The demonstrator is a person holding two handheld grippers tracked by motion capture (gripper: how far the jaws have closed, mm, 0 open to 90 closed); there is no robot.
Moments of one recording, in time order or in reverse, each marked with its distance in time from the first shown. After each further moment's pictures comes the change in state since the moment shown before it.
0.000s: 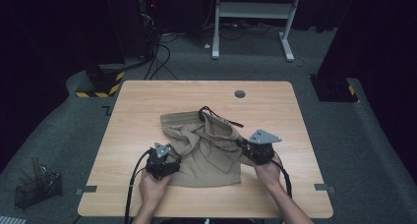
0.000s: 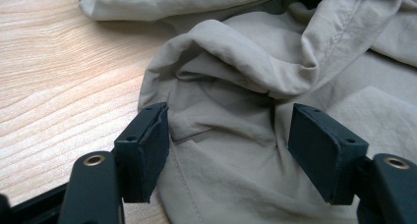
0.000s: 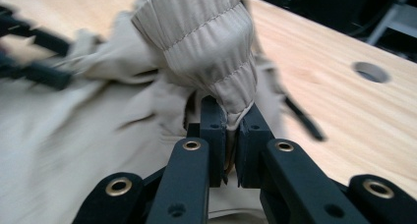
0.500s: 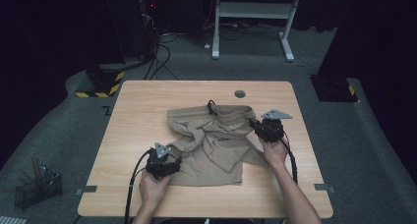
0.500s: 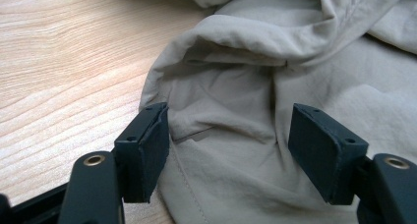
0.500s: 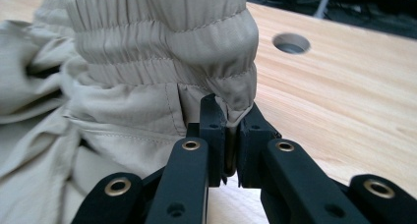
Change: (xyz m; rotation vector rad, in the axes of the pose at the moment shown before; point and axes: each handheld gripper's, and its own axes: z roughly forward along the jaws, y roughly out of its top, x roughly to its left) left arm 0.000 0.000 0.000 -0.001 -0.005 0.003; right arm -0.077 0.001 0.029 0.065 -0.124 0.208
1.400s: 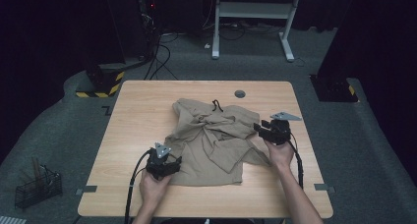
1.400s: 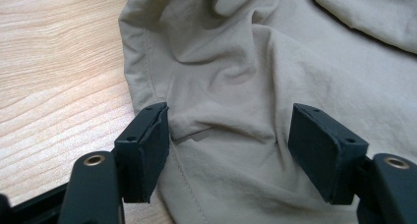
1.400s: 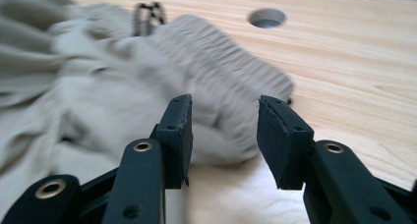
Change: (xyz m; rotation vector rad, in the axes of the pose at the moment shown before) left arm 0.000 0.000 0.000 0.000 0.002 0.000; right arm -0.013 -0.013 -0.014 0.008 0.005 0.096
